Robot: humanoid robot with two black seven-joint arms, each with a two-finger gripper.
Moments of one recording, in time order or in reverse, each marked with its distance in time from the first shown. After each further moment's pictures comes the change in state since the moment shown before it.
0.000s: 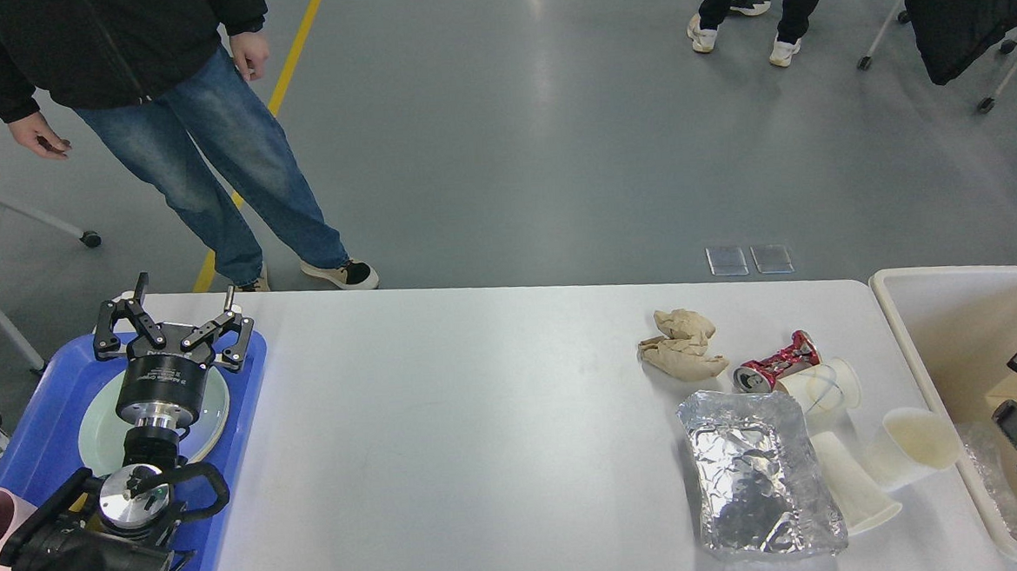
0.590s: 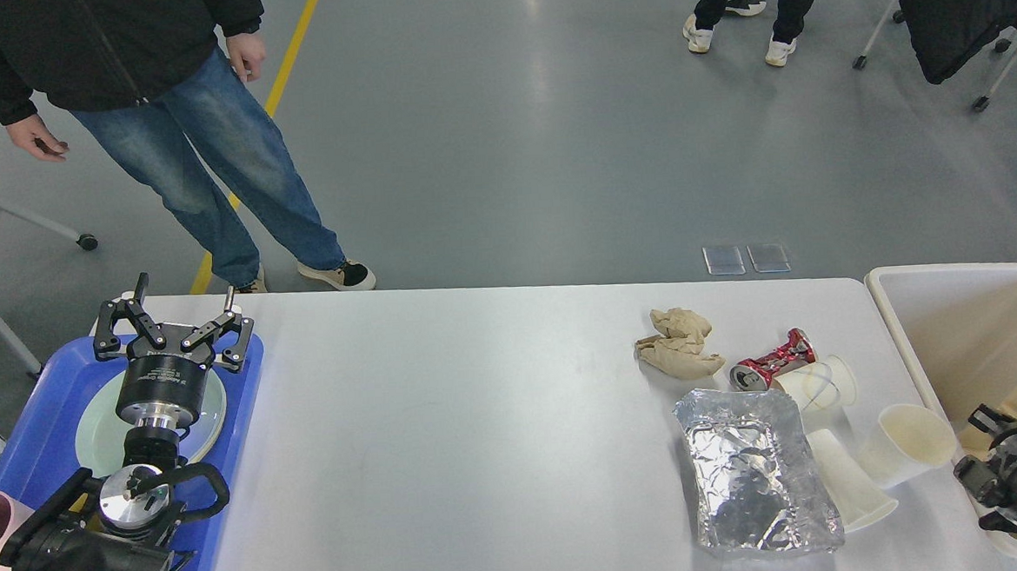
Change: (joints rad) left arm 0.000 0.000 0.000 0.001 0.000 0.000 0.000; right arm -0.099 0.080 0.023 -0.012 0.006 -0.019 0.000
